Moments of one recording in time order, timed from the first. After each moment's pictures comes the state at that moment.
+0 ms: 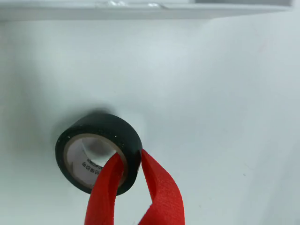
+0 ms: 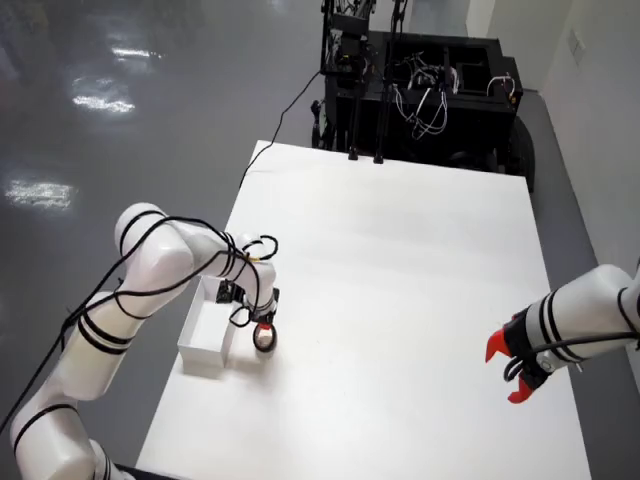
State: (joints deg) arm -35.6 51.3 81.2 16.6 38.5 -47.9
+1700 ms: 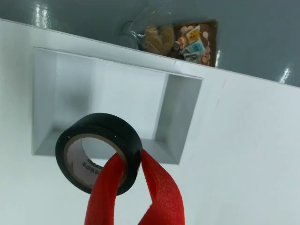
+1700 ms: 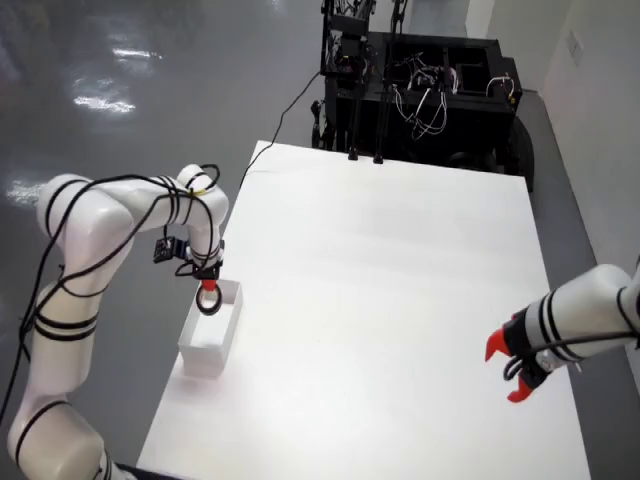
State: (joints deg) arm -20.3 35.2 84.9 15.3 56.3 -40.6
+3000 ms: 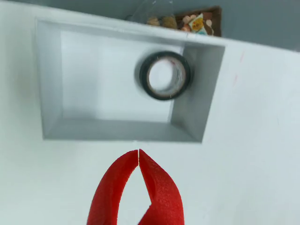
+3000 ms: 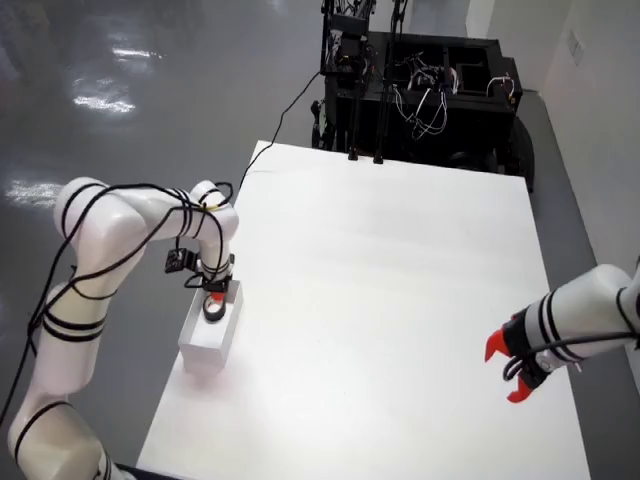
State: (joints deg) arm -24.1 38.1 85.6 15.7 54.0 -41.6
